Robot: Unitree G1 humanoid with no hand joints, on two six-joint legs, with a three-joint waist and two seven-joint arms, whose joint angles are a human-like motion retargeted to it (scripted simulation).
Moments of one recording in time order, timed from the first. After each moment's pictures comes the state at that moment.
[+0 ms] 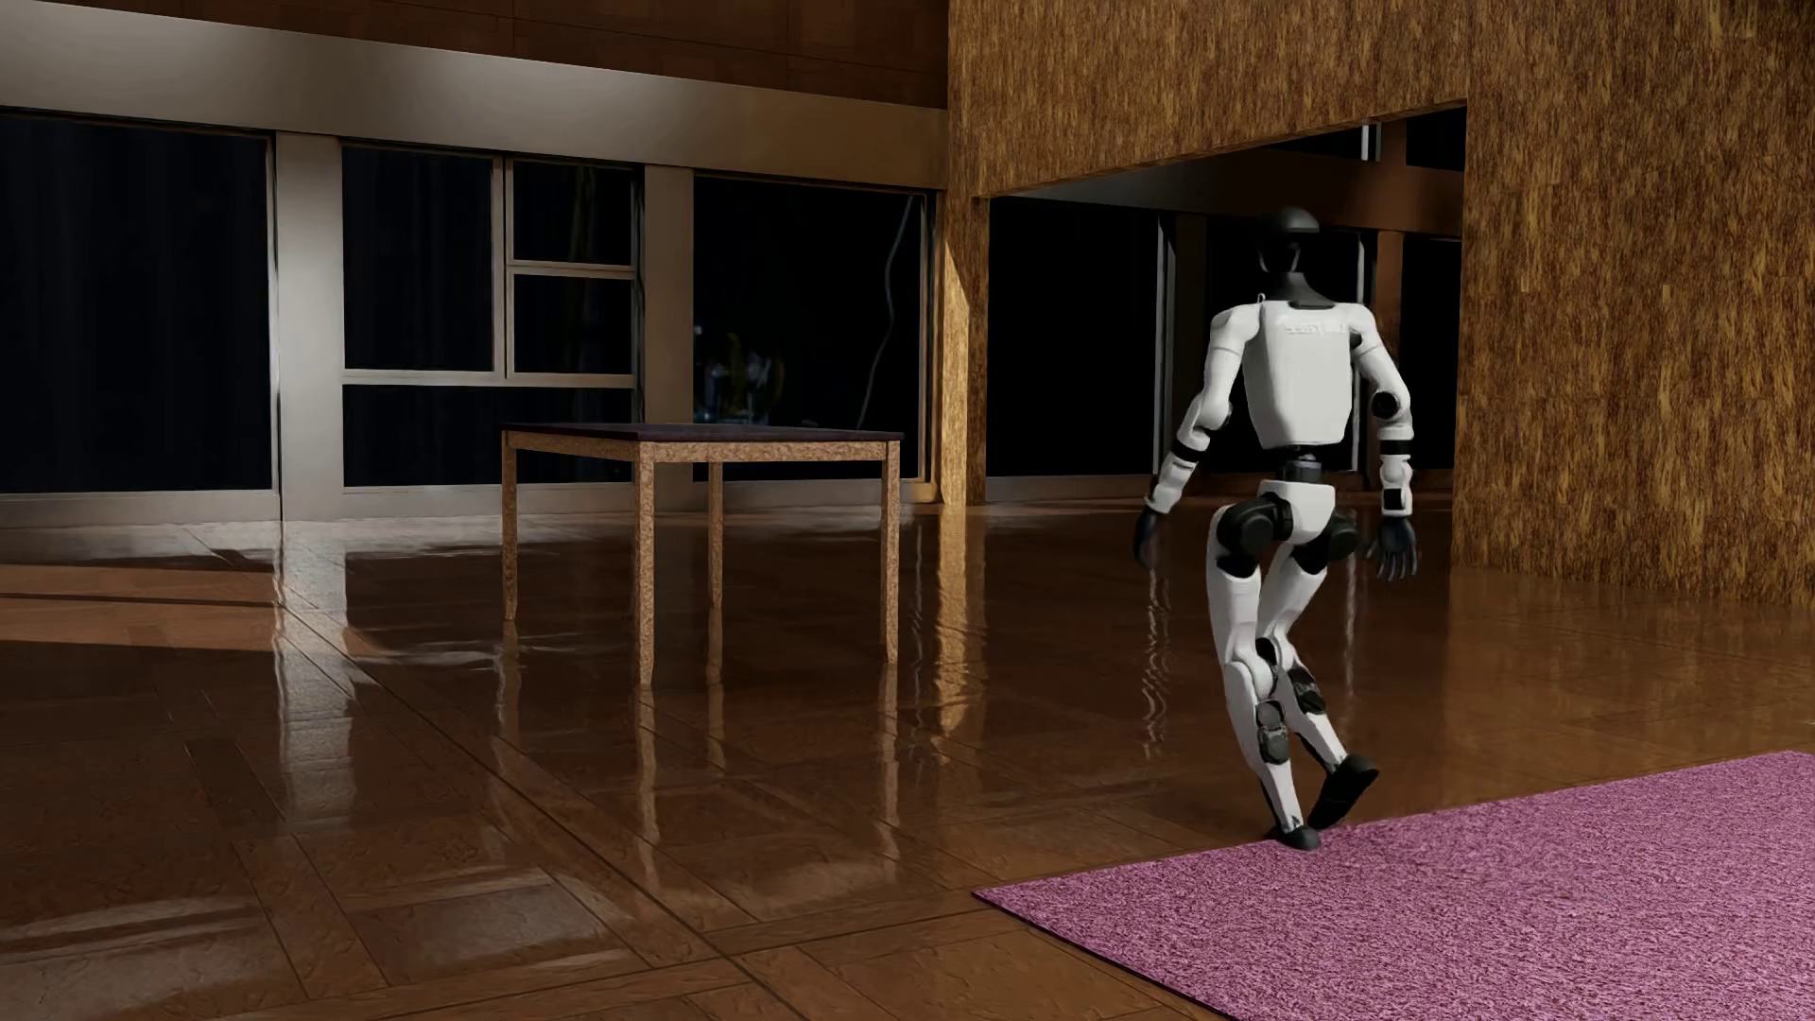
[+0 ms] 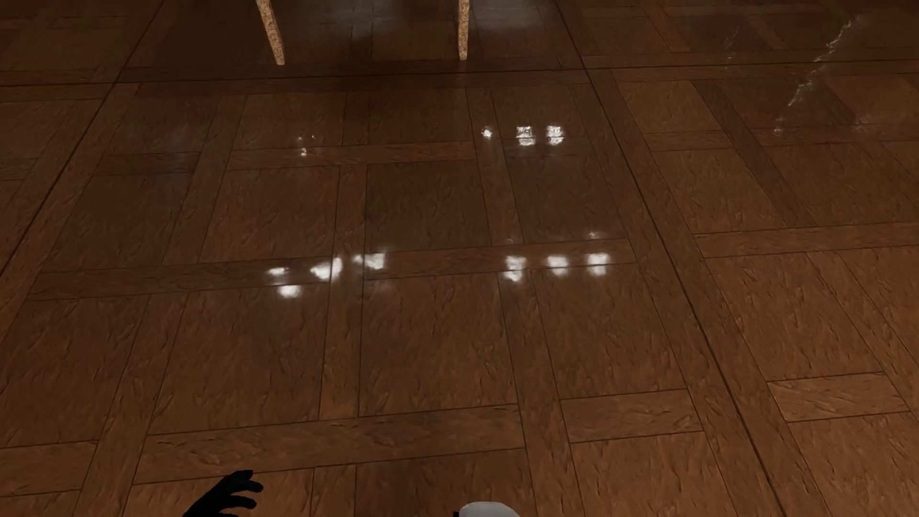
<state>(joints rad) -0.05 -0.42 -0.03 -0.19 0.05 -0.11 0.00 0.00 0.15 0.50 1.36 0.06 0.33 -0.26 -0.06 0.43 -0.28 0.00 0.00 -0.23 0.62 0.83 1.07 0.00 0.00 0.00 0.00 0.00 0.00</state>
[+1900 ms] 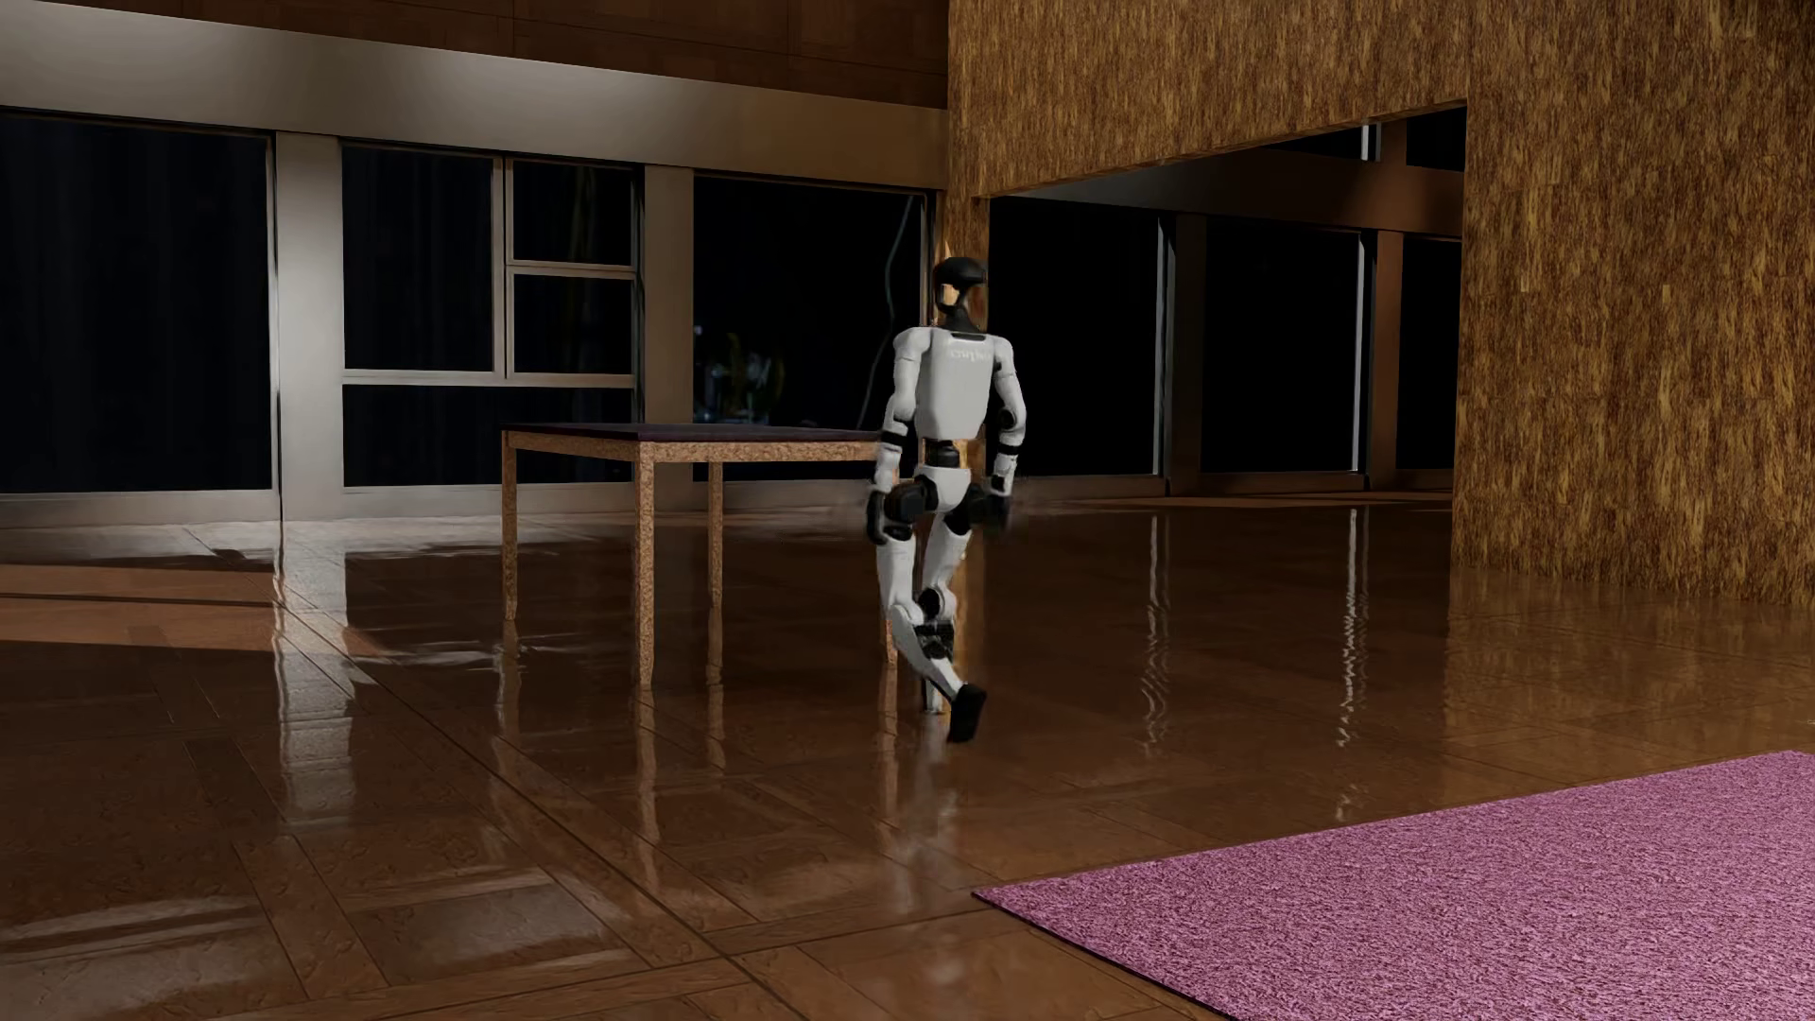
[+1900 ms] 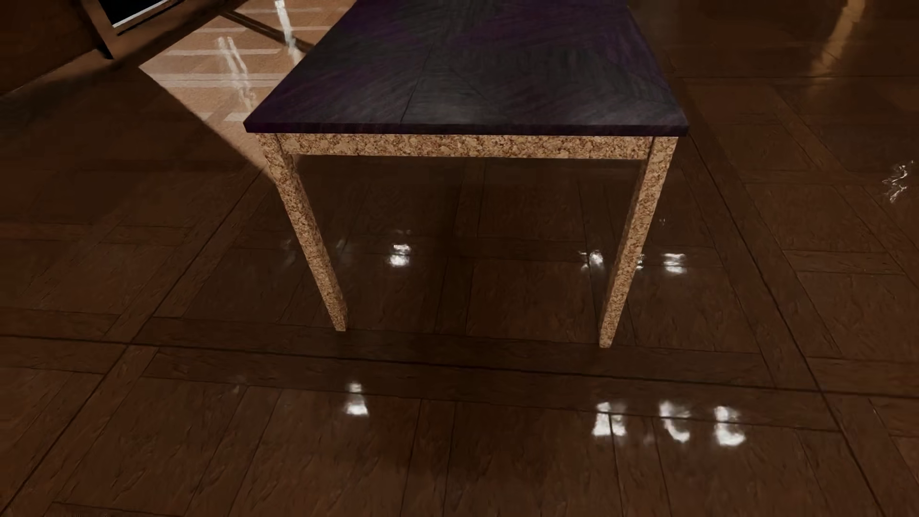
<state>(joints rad) 0.09 -0.27 0.01 -0.05 0.08 0.02 0.00 0.00 0.02 0.96 0.42 0.37 0.20 0.09 -0.02 0.32 -0.35 0.00 0.00 -0.37 0.43 1.14 1.02 0.00 0.00 0.00 0.00 0.00 0.00</state>
